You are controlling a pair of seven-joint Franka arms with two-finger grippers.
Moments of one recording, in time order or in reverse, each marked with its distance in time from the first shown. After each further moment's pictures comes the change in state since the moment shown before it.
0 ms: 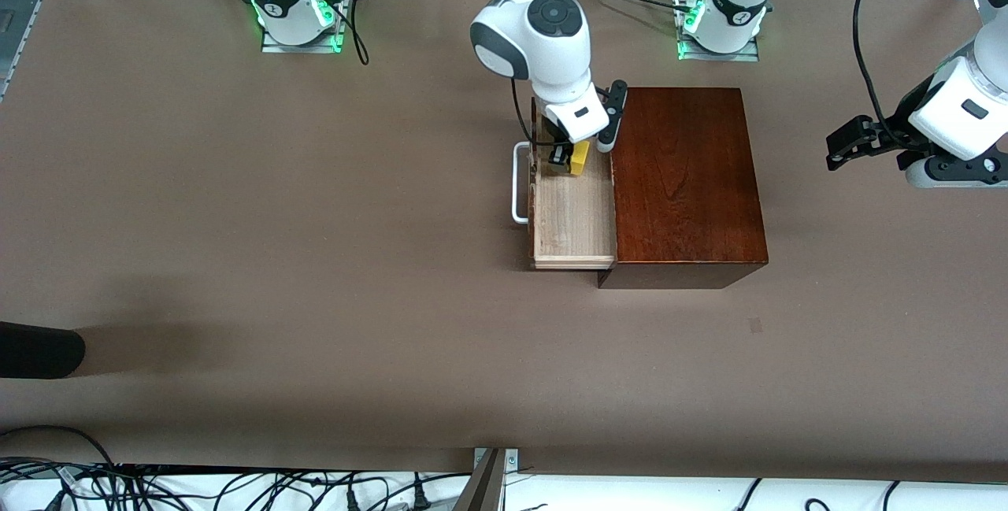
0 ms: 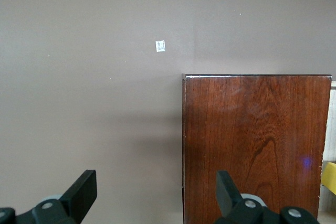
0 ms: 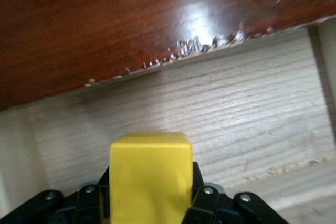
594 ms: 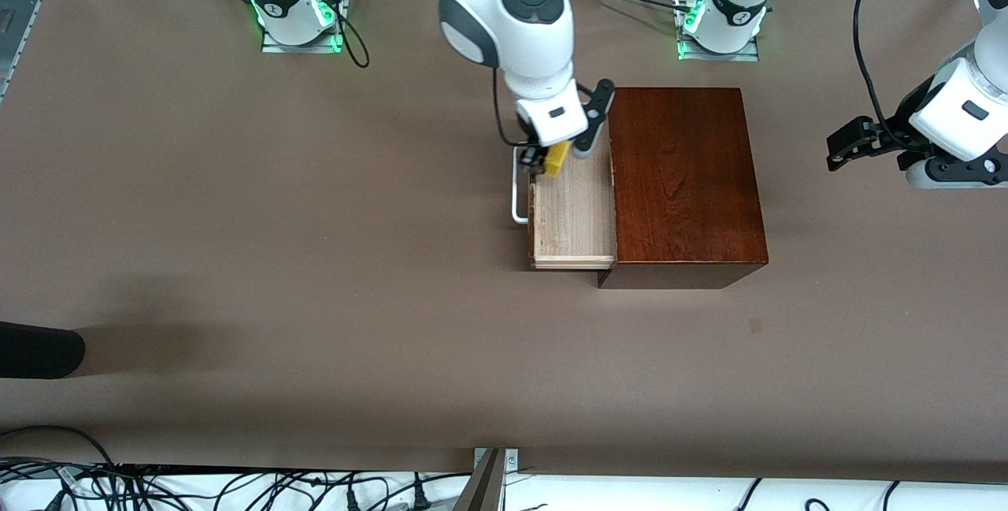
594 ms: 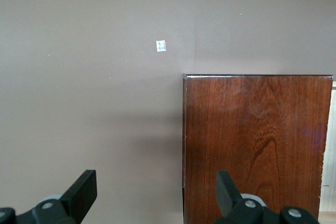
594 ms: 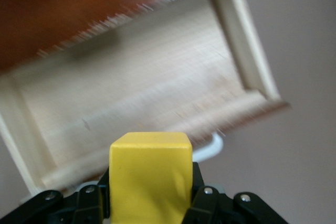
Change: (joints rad) left arm 0.001 0.002 0.001 0.000 0.000 0.000 0.000; right arm -0.064 -0.082 -0.081 0.090 0.037 -0.243 0.017
